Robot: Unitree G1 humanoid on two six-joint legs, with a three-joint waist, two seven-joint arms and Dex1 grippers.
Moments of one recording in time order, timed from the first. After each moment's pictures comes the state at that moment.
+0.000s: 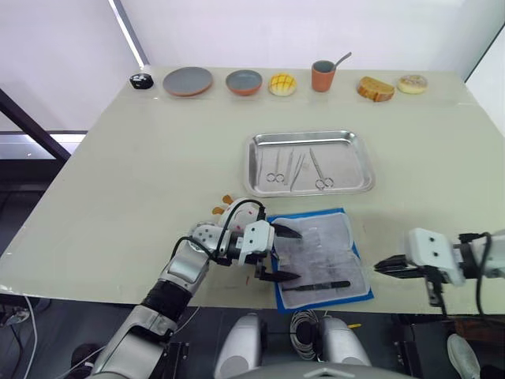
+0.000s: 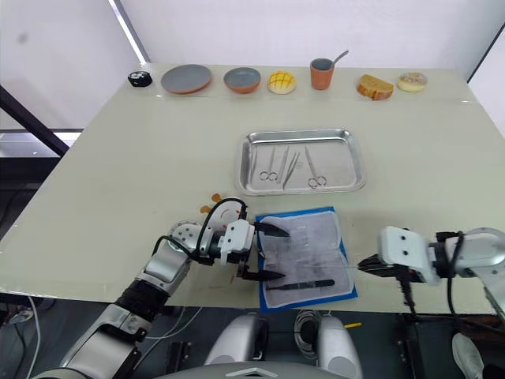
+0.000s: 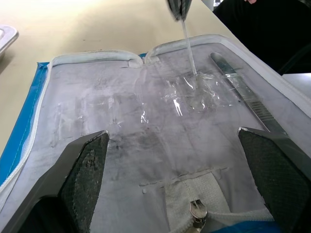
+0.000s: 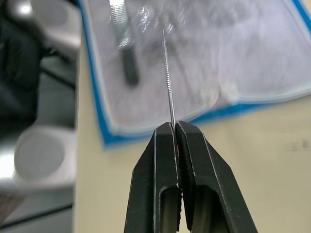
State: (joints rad) left arm -0.36 0.44 -0.36 0.25 -0.18 -0.19 -1.29; right arm 0.10 -1.08 -0.10 -0.40 0.33 0.24 1.27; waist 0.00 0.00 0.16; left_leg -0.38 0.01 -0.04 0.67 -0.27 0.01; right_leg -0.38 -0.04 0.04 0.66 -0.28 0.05
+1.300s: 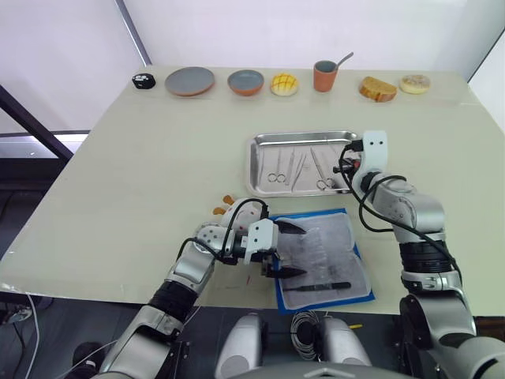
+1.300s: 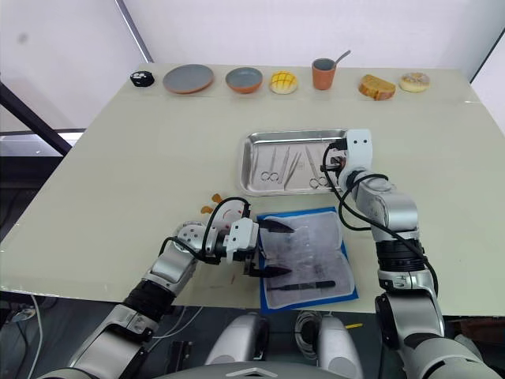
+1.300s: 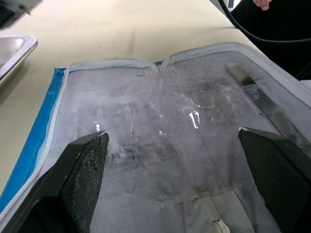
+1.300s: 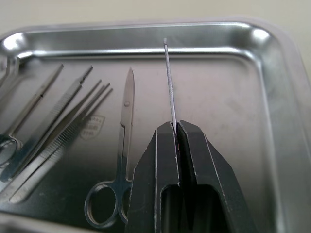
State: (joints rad) left arm -0.36 0.40 -0.35 0.28 -0.16 -0.23 -1.24; right arm -0.63 -0.21 -0.06 0.09 0.32 0.83 0.10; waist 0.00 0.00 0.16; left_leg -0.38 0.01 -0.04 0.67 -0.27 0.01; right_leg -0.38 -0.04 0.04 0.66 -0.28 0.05
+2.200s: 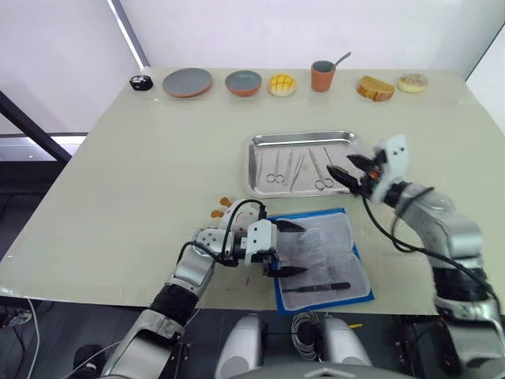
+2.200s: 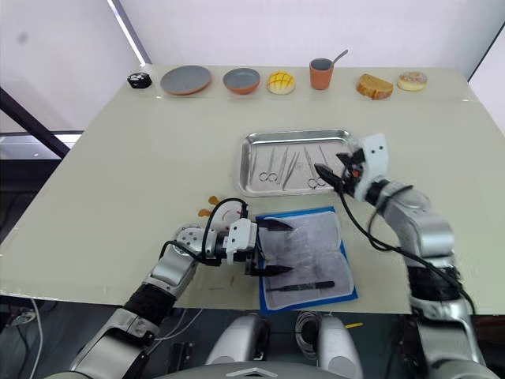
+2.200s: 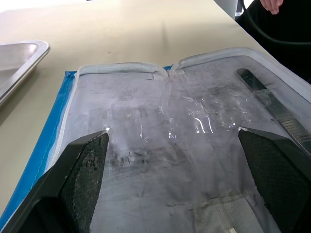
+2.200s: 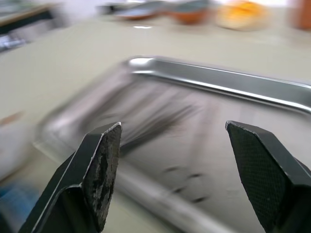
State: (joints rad) left arm -0.34 0.38 -0.34 0.27 -0.16 -0.24 -1.22; right arm -0.33 -0.57 -0.10 -0.24 0.54 0.65 0.81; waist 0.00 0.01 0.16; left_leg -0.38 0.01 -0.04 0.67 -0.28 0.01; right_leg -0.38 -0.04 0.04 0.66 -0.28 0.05
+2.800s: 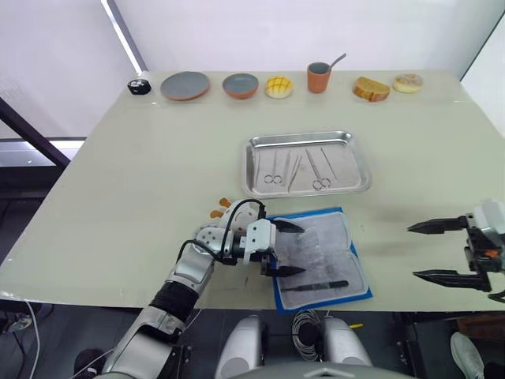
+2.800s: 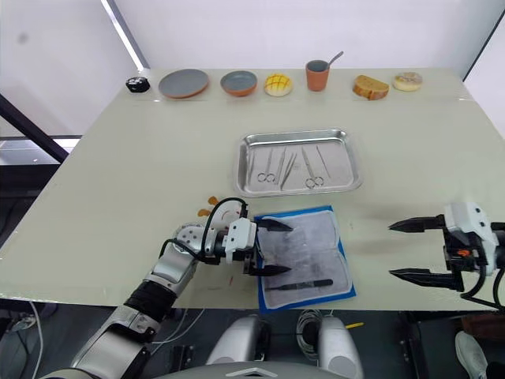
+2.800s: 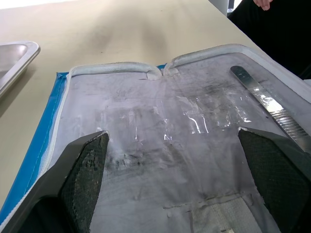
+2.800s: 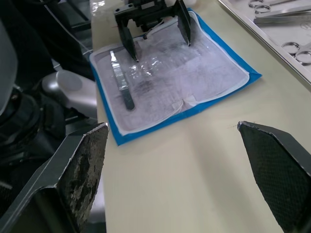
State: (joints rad) left arm -0.34 0.39 -0.34 0.31 -0.17 -0.27 -1.26; right arm 0.09 -1.06 -0.40 -0.18 0.59 0.32 1.56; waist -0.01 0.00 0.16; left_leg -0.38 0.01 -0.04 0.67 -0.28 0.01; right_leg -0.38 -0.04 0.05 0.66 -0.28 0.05
